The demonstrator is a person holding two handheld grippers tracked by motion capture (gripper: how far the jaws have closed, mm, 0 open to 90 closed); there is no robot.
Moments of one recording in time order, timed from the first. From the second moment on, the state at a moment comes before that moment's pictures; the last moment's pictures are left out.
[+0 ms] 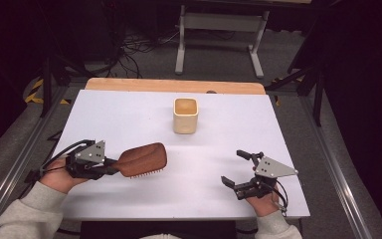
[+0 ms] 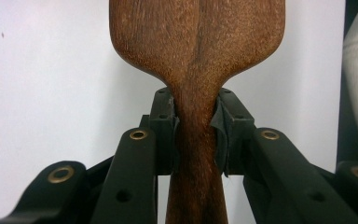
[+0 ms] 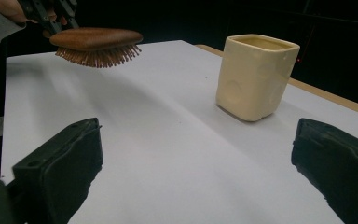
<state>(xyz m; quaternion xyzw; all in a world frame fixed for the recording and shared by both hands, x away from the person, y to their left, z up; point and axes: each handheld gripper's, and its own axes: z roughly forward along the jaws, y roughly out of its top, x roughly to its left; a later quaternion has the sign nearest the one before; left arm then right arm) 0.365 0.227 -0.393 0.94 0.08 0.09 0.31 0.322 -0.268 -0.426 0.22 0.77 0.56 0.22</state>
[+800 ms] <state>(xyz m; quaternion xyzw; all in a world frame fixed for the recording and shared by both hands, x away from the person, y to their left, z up) 0.351 0.205 -0.400 0.86 0.13 0.09 0.49 0.321 -0.267 -0.426 0.22 0.77 0.56 0.21</state>
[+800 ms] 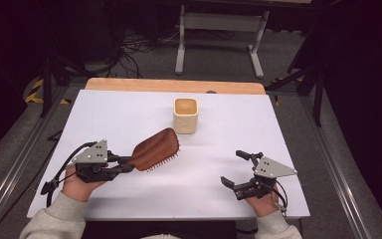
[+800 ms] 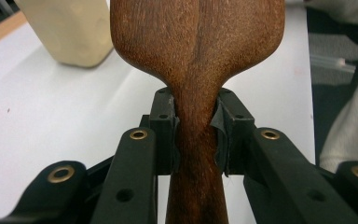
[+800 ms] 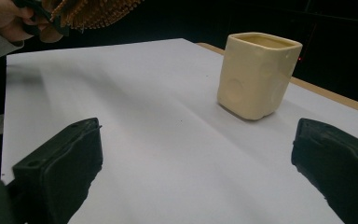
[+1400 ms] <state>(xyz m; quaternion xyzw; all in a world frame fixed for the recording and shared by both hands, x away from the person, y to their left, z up) 0.343 0.192 -0.415 0.81 0.14 0.14 0.55 0.324 -0.252 -0.423 0.20 0.78 0.56 0.21</state>
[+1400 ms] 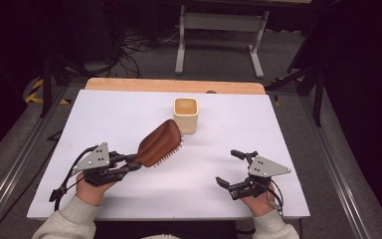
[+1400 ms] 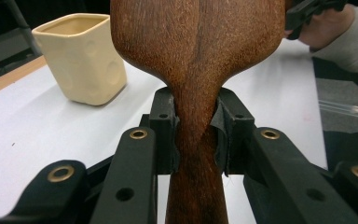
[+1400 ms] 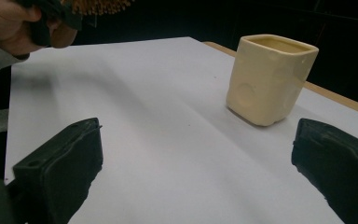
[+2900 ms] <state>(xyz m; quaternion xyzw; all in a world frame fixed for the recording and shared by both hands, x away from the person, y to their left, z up) 0.343 0.198 -0.420 0.81 0.16 0.16 0.54 0.373 -0.116 -0.350 0.15 0.81 0.55 0.11</state>
